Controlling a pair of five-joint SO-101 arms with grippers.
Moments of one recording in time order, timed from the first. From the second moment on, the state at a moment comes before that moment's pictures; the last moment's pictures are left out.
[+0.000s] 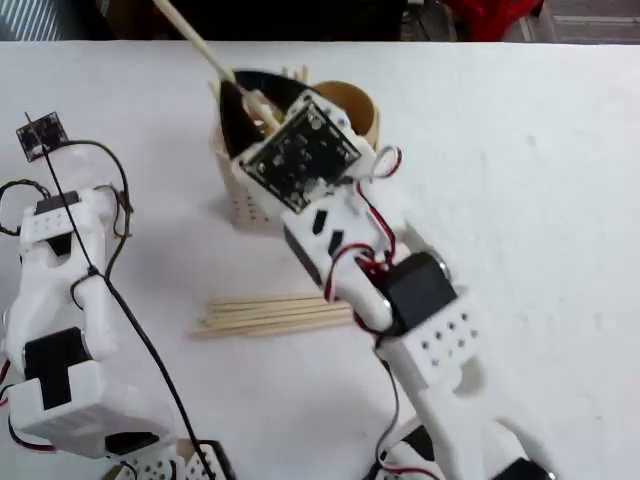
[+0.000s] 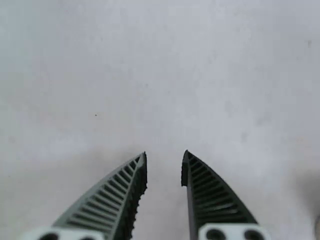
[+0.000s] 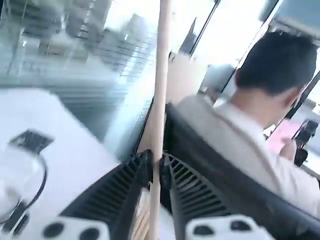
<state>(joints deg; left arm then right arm) -26.3 4.9 27.3 41.5 11.9 -37.5 -31.1 11.7 23.6 24.7</state>
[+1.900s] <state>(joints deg) -26.3 4.9 27.3 41.5 11.9 -41.2 -21.1 41.7 59.0 52.3</state>
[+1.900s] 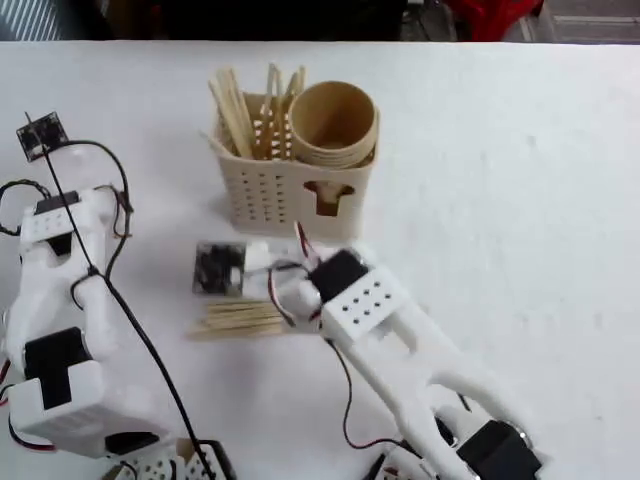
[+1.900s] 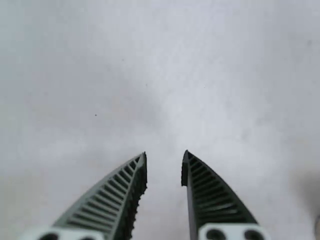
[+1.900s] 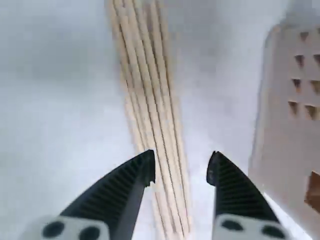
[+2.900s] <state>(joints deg) -26.3 4.9 27.3 41.5 11.9 -36.9 -1.2 32.5 53.8 47.3</state>
